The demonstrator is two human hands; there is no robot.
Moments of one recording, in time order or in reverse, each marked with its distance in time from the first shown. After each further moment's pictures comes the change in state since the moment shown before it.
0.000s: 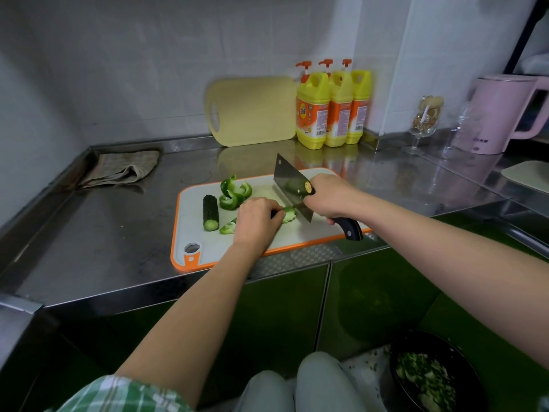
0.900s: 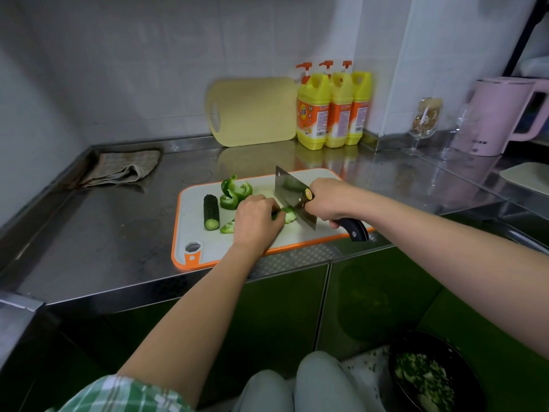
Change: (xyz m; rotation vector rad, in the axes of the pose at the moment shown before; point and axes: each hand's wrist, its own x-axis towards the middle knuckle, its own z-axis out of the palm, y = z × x) left_hand -0.003 0.003 -0.001 0.113 0.041 -0.012; right_hand -0.008 -0.007 -0.006 -0.113 -0.090 0.005
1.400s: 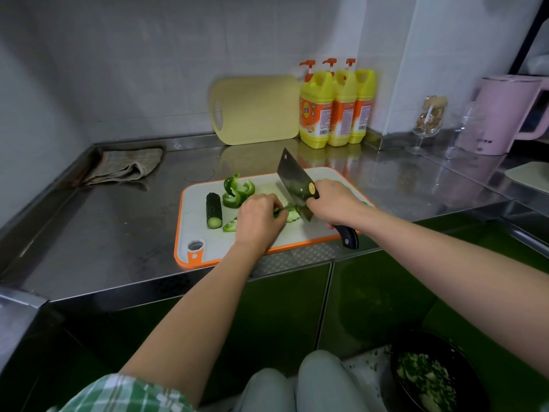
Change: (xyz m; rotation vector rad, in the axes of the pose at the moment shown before) left_hand 0.001 -0.001 0.000 -0.062 -0.031 -0.050; right_hand 0.010 0.012 0.022 0.188 0.168 -0.015
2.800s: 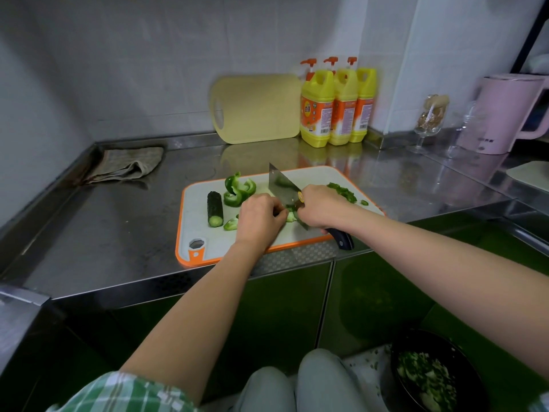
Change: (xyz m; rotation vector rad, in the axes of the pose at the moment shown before) left_hand -0.001 0.001 -0.003 -0.019 0.005 0.026; right_hand -0.005 -0.024 0.008 -0.215 -0.082 0.011
